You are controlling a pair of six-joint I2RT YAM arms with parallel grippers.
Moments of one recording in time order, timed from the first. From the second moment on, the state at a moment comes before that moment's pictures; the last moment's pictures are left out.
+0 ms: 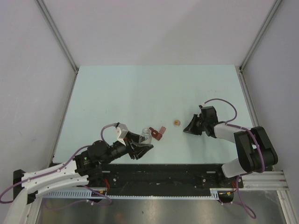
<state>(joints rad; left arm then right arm) -1.18 0.48 0.35 0.17 -0.09 -0.38 0.26 1.47 0.55 0.04 -0.33 0.67</state>
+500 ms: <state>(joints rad) -1.18 0.48 0.35 0.17 -0.09 -0.38 0.26 1.47 0.55 0.04 -0.34 0.67</state>
